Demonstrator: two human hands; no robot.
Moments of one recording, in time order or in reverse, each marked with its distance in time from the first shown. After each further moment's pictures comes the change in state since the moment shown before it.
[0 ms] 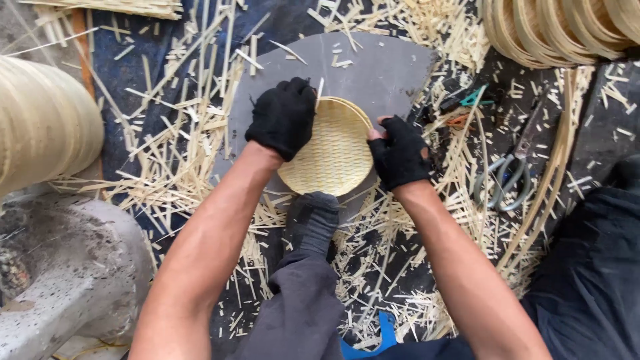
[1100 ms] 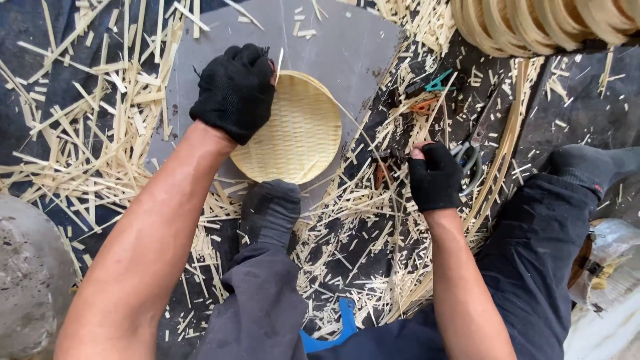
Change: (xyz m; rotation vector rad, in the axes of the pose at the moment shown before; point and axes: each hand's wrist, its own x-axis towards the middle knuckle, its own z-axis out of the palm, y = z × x) left_hand -0.003 -0.006 0.015 -0.006 0.169 0.041; right_hand -0.073 0.085 -0.086 0.006 0.058 0.229
